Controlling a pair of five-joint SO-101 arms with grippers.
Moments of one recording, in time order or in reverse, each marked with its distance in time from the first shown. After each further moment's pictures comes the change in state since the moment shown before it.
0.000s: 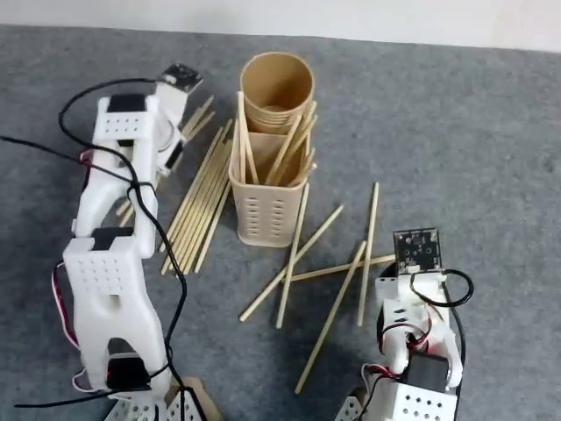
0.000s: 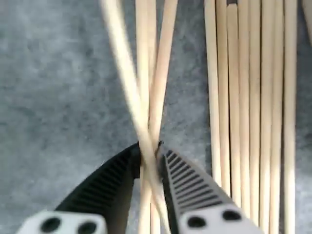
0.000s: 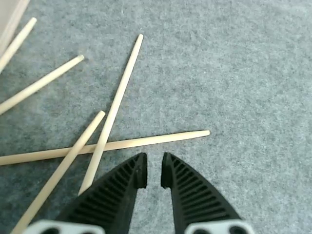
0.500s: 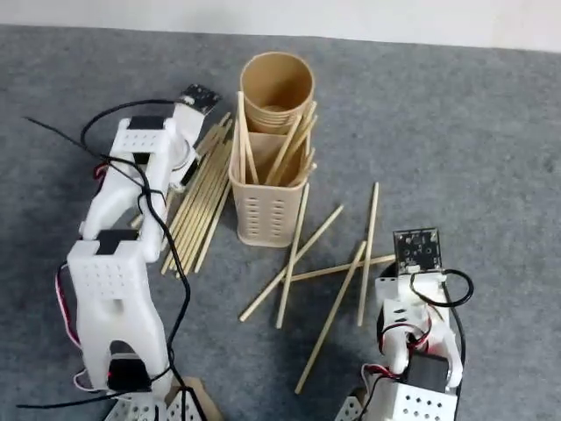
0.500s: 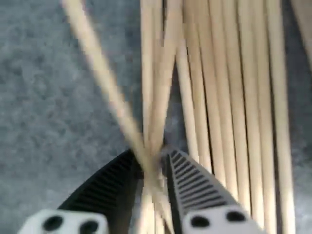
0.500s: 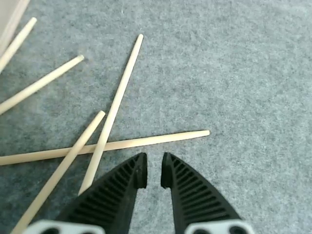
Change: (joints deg) left arm 0.4 -0.8 14.2 -13.0 0.1; right arm 0.0 0.0 0.0 0.0 0.0
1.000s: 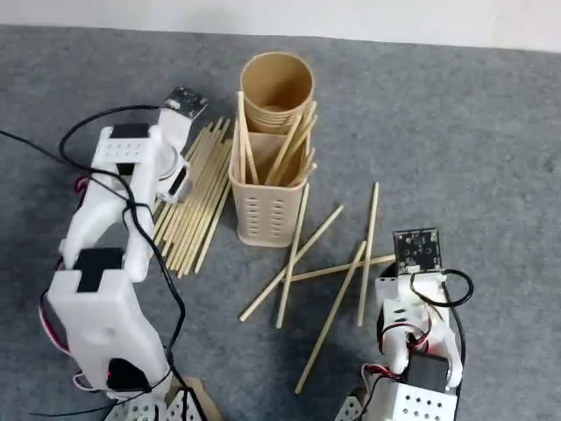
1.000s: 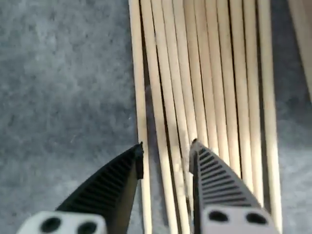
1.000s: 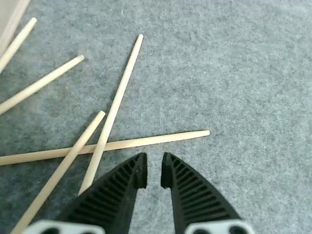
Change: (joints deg) left arm 0.6 -15.4 14.9 -0.4 -0.1; right arm 0.0 0.0 0.0 0.0 0.0
